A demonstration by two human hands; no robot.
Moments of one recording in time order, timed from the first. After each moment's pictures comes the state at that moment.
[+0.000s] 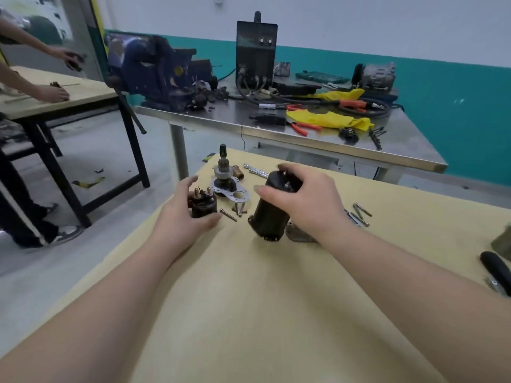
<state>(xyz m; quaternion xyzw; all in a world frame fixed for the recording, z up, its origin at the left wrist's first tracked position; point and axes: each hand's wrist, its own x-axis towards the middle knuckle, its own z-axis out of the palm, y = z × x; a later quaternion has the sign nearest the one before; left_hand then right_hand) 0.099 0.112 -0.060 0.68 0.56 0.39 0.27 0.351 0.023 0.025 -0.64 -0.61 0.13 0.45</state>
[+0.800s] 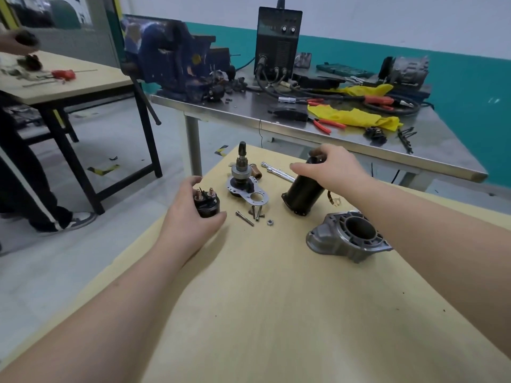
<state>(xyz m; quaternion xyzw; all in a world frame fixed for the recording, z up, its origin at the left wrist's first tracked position) 0.096 0.116 -0.058 0.62 0.60 0.42 0.28 0.396 0.128 0.041 -0.75 -0.58 0.15 0.28</state>
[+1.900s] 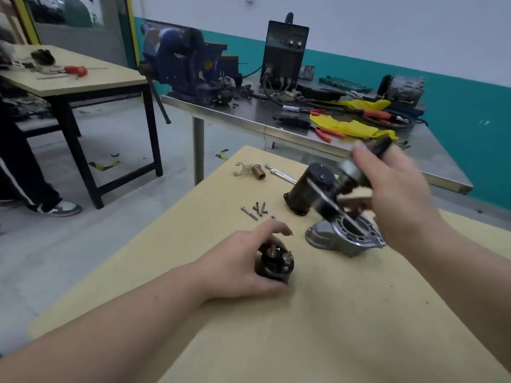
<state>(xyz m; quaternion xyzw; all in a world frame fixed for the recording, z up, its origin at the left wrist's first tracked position) 0.125 0.026 -0.045 0.85 0.31 0.23 0.35 0.360 -0.023 0.092 -0.57 -0.52 0.28 0.57</state>
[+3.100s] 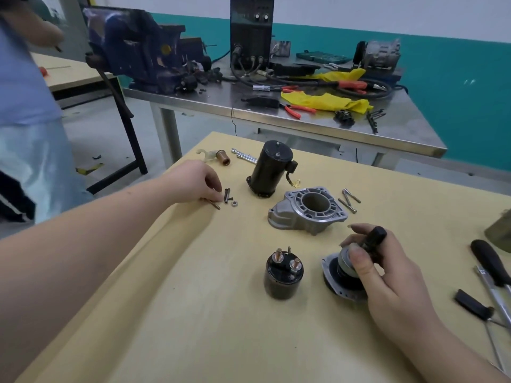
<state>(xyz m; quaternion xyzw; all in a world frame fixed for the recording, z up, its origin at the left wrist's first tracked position) 0.158 0.170 -0.014 0.81 0.55 0.08 0.20 0.448 -0.124 -0.048 -0.63 -0.58 0.14 0.50</state>
